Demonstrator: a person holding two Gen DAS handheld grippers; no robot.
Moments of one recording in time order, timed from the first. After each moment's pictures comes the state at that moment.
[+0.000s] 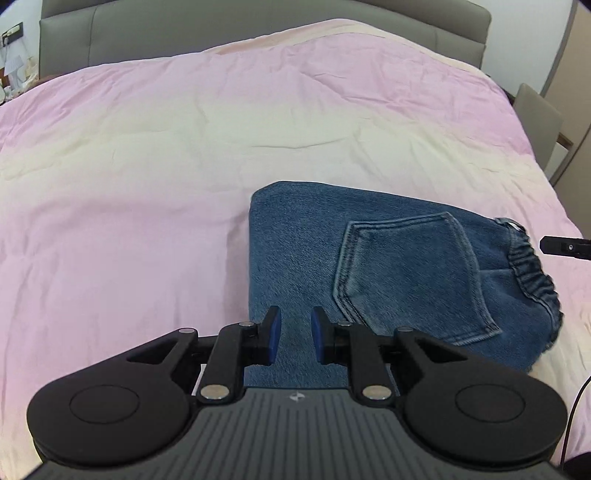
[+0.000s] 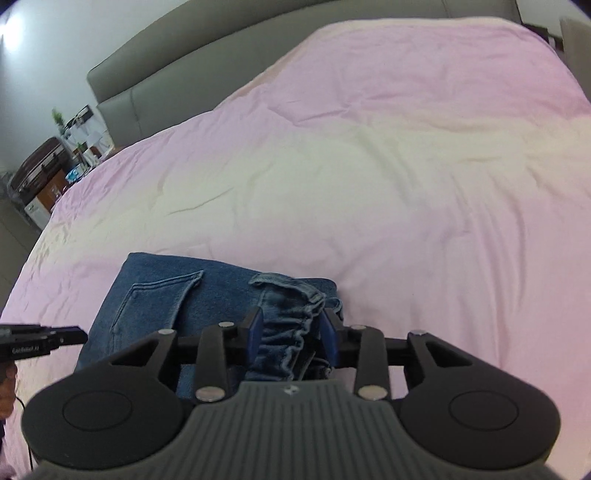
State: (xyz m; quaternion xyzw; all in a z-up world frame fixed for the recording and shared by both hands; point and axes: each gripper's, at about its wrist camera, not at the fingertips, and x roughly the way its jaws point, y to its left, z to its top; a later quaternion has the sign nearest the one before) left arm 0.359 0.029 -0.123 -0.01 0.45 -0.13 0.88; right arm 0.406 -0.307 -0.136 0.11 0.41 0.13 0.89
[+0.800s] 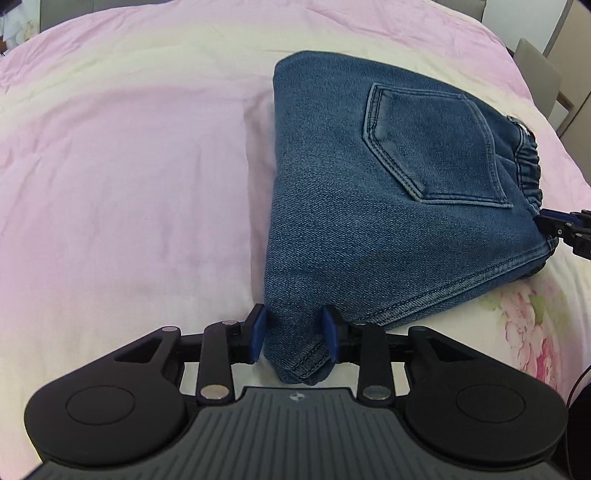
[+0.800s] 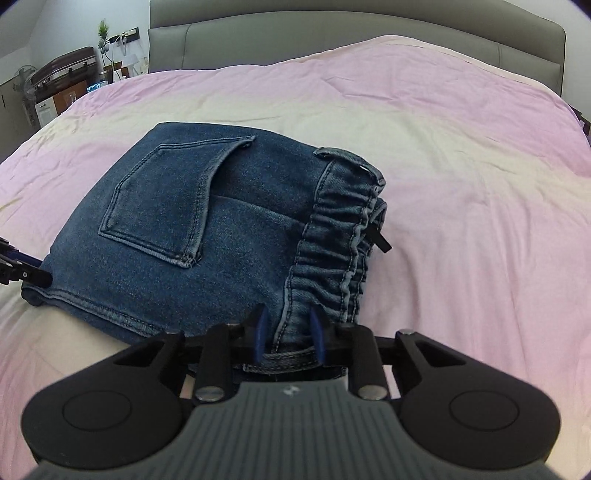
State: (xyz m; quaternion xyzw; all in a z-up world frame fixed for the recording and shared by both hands) left arm 0.298 0.057 -0.177 0.00 0.50 -0.13 0.85; right arm 0.345 -0.250 -0.202 -0.03 0.41 0.13 0.90
